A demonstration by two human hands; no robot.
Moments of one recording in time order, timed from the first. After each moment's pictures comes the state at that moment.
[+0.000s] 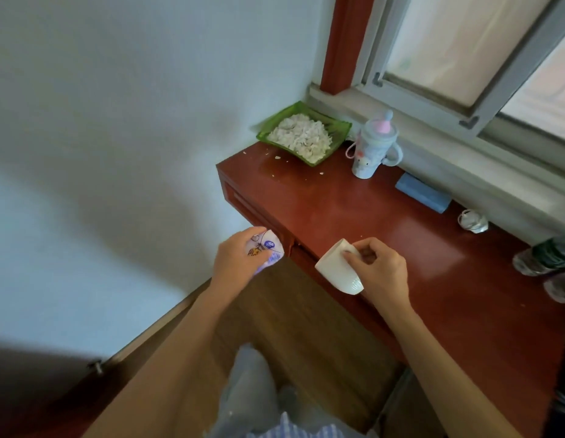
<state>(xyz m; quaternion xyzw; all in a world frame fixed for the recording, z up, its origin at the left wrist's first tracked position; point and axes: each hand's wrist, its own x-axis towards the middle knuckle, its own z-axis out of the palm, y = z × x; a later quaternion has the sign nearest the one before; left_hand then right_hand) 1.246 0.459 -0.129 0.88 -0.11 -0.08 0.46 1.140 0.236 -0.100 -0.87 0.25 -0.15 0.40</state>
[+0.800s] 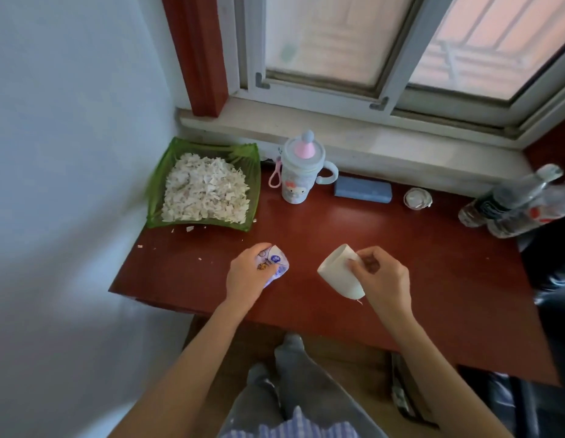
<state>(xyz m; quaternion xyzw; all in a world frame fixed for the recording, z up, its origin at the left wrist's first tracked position) 1.481 0.288 -0.201 0.82 -0.30 -0.28 0.41 1.276 0.172 -0.128 -0.73 0.53 -0.23 0.36</state>
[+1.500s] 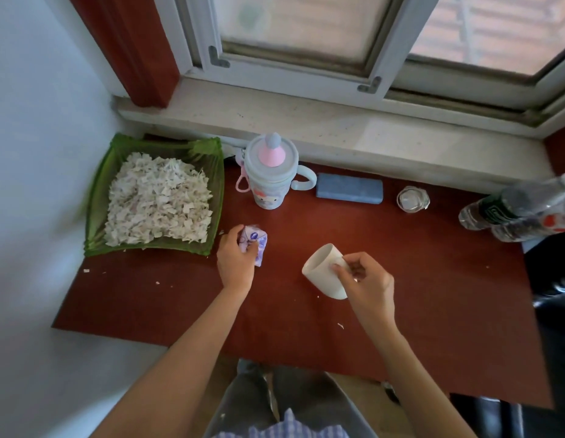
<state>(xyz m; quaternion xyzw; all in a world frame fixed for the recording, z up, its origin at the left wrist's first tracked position) 1.494 0.174 -0.255 0.86 -0.17 -0.21 0.44 1.283 0.097 -0.172 -0.71 0.54 -0.22 0.39</state>
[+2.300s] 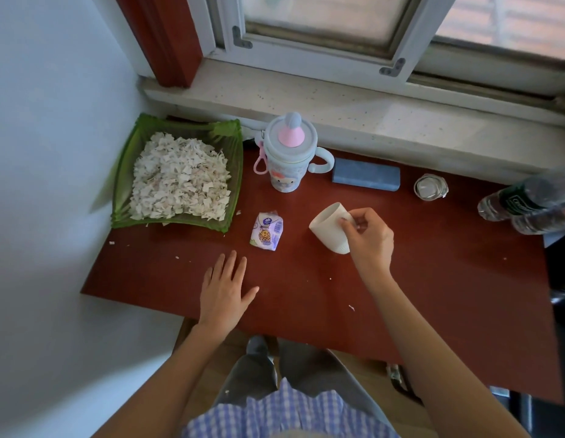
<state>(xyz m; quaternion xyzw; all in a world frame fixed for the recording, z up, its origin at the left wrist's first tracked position) 1.479 0.297 -0.276 0.88 -0.48 -0.08 0.02 1.325 0.072 -0.178 -0.70 0.57 -0.23 0.38</state>
